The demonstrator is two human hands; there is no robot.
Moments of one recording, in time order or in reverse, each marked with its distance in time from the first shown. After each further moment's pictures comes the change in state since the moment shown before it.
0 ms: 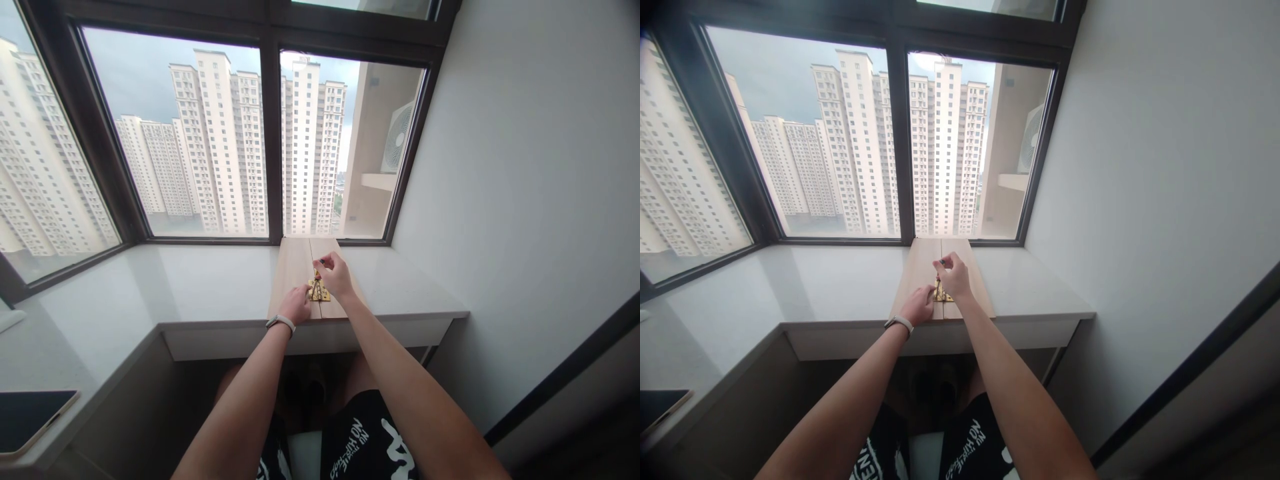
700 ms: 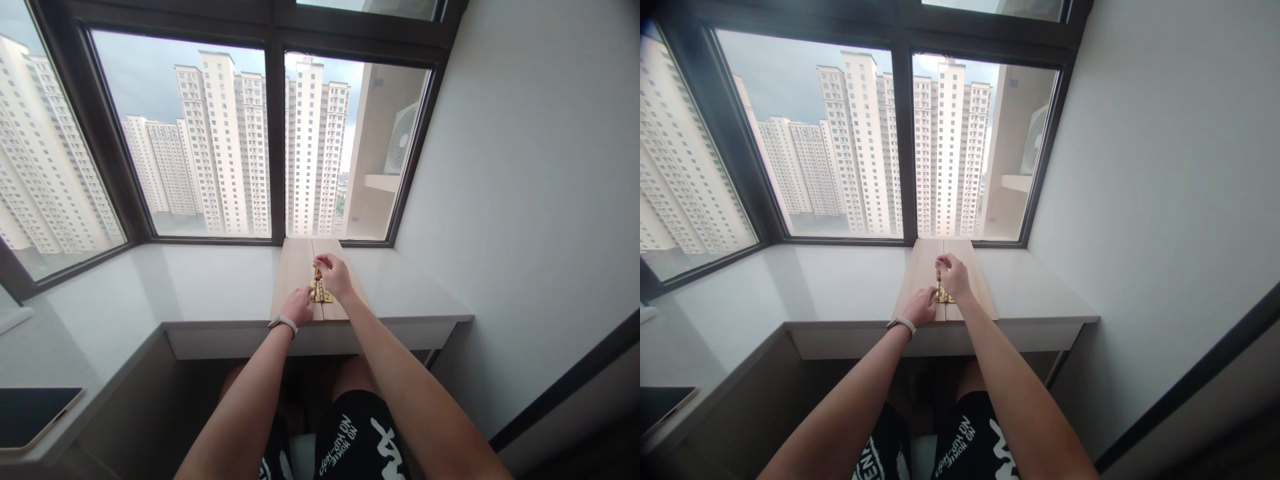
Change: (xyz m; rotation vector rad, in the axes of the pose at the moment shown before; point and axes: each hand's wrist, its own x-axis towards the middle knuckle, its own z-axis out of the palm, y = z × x) left_hand 0.000 0.001 -0.002 0.013 -0.003 0.012; right_hand 0.010 0.006 0.009 -0.006 -0.070 0.007
